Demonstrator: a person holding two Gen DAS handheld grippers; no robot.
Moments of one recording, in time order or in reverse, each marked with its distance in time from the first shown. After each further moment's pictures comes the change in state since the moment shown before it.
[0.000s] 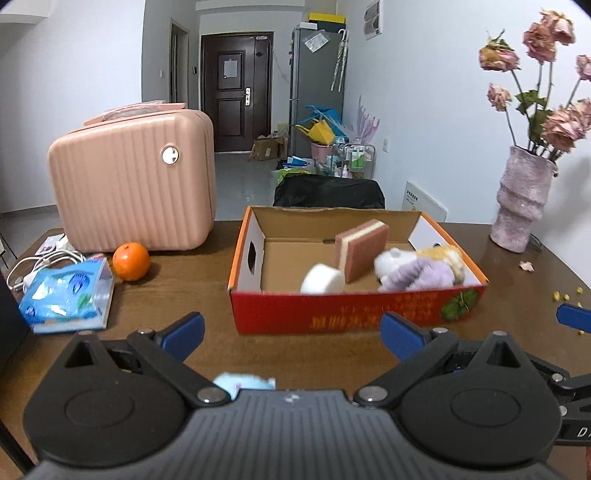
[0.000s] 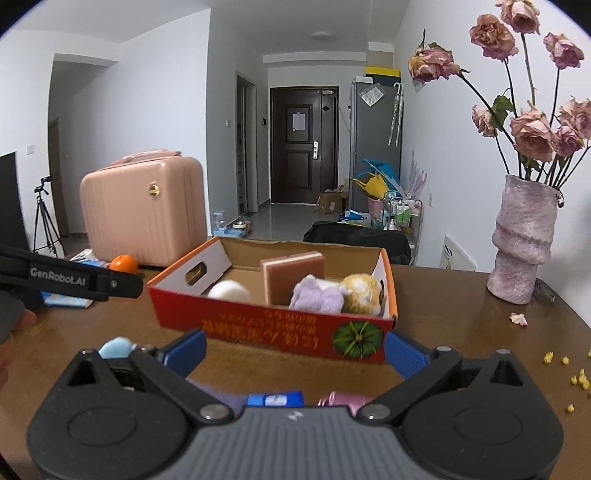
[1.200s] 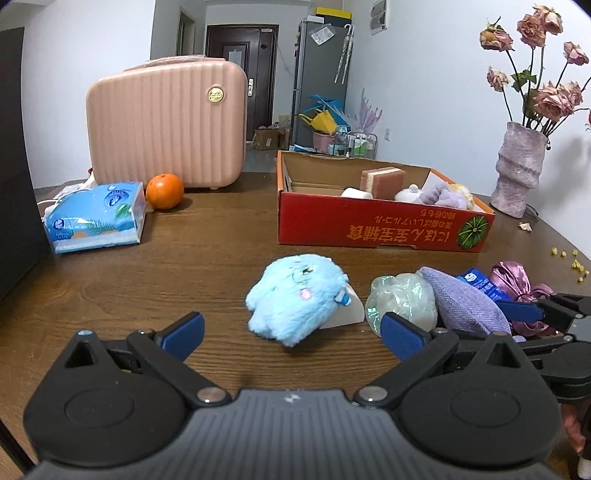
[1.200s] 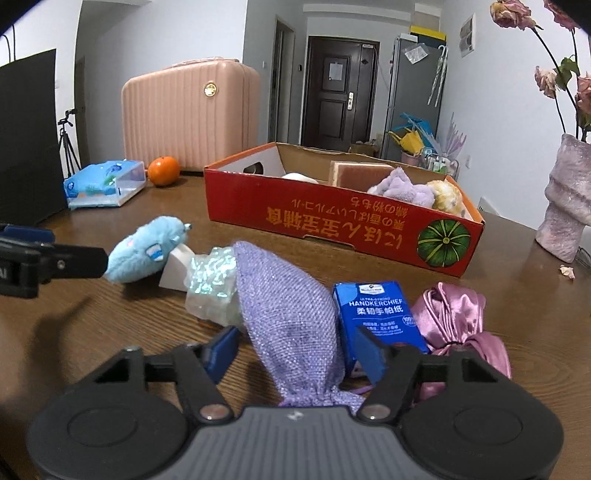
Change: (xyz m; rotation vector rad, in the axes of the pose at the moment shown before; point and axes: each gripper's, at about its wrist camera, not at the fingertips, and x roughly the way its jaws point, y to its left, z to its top) left arm -0.033 0.058 -0.108 -0.029 0.010 -0.028; right arm 0.034 0.073 -0.075 -0.105 0.178 0.054
